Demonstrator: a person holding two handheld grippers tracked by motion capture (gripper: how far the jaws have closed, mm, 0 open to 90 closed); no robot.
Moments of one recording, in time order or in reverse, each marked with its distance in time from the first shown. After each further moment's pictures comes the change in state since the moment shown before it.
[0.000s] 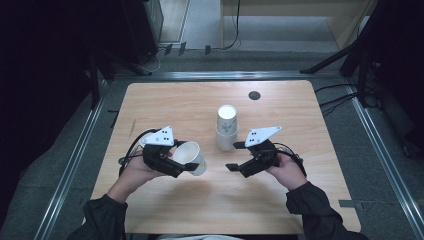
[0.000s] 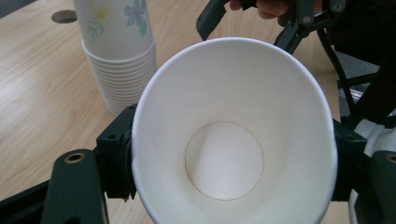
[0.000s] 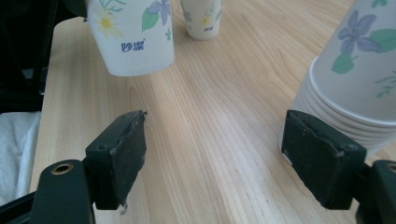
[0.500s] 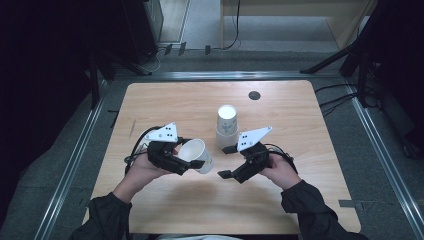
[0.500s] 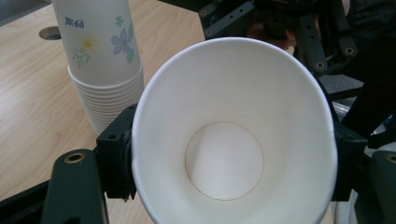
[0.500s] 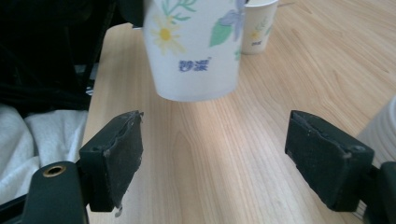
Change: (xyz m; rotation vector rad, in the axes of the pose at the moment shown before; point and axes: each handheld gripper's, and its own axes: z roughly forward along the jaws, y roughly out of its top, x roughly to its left) left arm -0.004 0.014 0.006 -0.048 -0.034 -0.010; right arm 0.012 0.011 0.014 -0.012 0.161 -0.050
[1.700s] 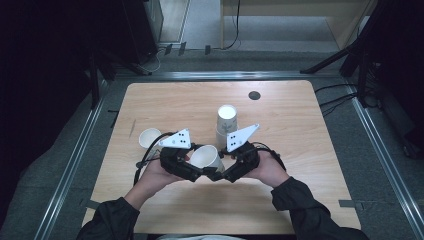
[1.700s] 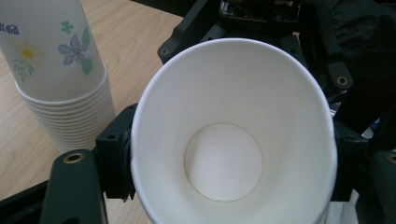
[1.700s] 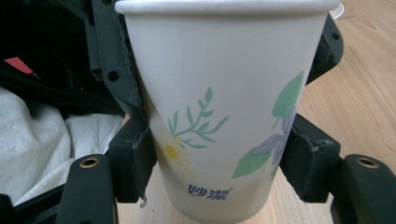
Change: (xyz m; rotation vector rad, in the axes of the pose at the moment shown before) left arm -0.019 0.005 0.027 -0.017 -0.039 -0.012; right arm -0.001 0.014 0.023 -0.012 0.186 -0.044
